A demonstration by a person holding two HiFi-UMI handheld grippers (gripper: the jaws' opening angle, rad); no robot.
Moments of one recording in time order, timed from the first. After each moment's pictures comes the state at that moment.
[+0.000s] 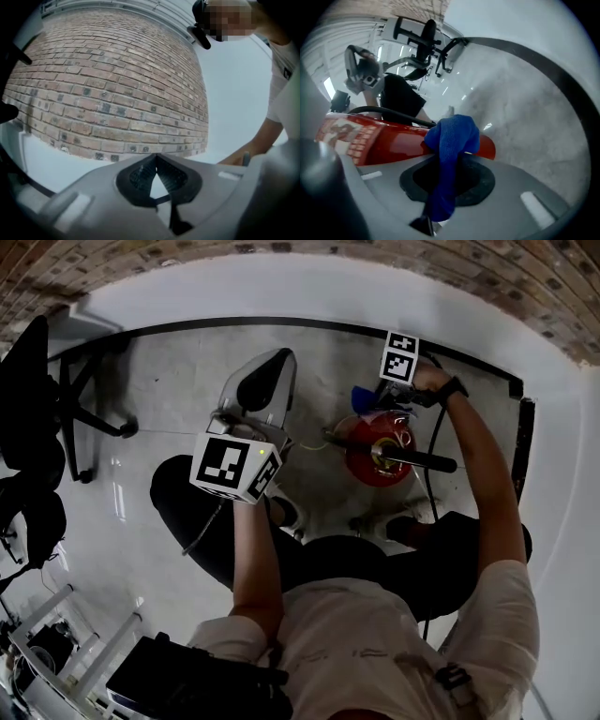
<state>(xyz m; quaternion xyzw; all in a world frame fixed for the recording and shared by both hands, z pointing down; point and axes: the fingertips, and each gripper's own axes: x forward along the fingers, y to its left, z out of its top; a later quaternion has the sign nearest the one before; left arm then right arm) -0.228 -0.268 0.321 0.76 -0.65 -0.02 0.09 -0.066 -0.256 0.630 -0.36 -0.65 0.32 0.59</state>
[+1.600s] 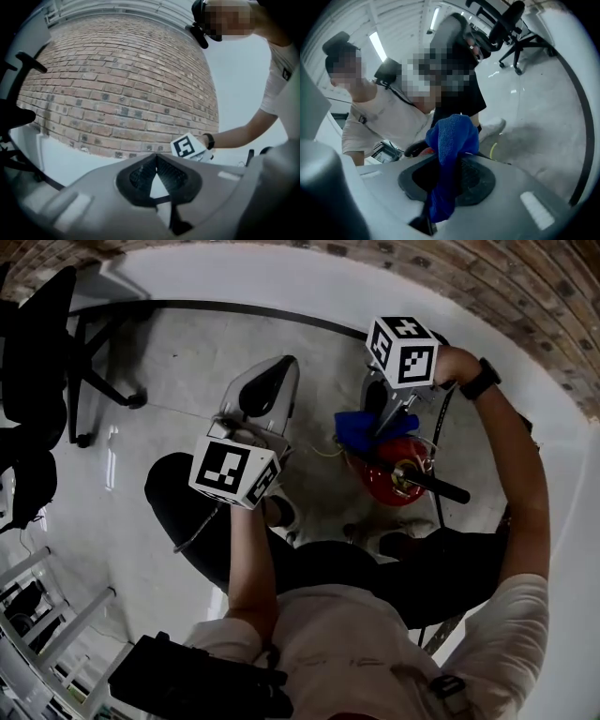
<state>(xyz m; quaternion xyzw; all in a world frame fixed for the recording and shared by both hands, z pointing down) -0.276 -0.239 0.333 0.71 -0.70 -0.02 0.09 -0.128 -0.196 0.455 -0.62 -0.57 0.14 0.52</state>
